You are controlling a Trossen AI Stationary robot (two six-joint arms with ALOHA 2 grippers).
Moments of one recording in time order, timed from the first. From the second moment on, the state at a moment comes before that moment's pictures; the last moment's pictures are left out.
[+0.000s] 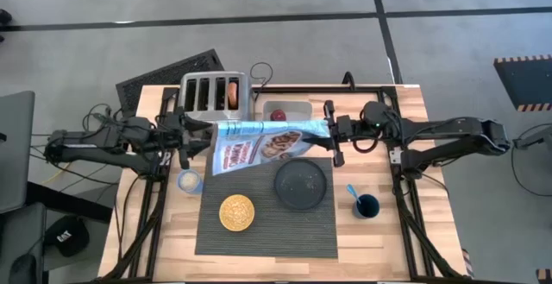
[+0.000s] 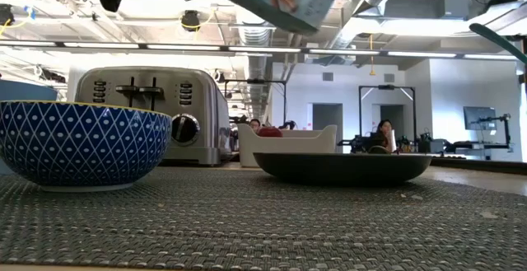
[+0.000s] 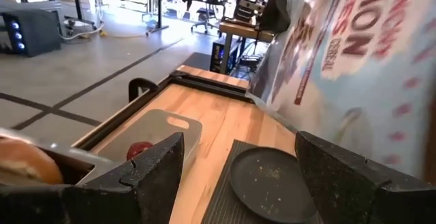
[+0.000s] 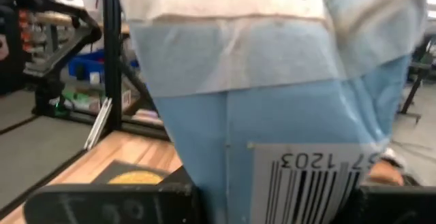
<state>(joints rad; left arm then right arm) -0.04 0.51 0.66 -0.30 -0.28 -0.21 -0.12 1.08 0.76 0.38 -0.26 -0.14</state>
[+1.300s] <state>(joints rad) -0.04 0.52 0.66 -0.33 -0.33 -0.26 0.14 1.28 1.13 -0.35 -0.07 -0.19</state>
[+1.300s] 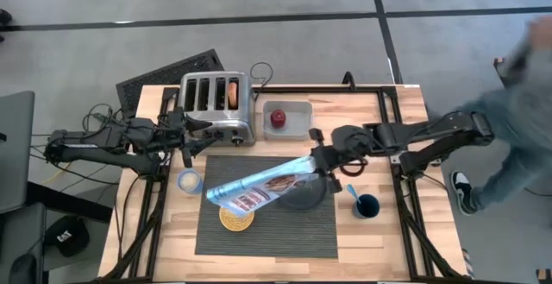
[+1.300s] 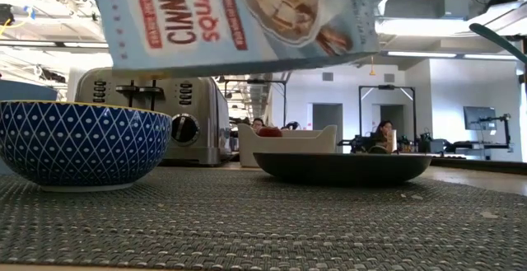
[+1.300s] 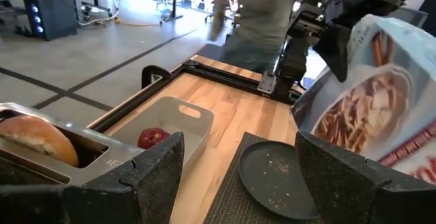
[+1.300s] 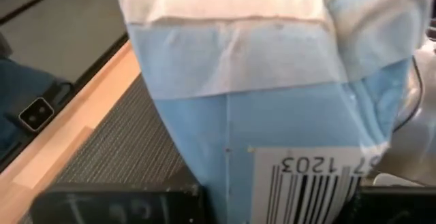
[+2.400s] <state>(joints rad) -0.04 0.52 0.66 -0.35 -0.33 -0.27 0.16 1.71 1.81 -0.91 -0.02 -0.33</state>
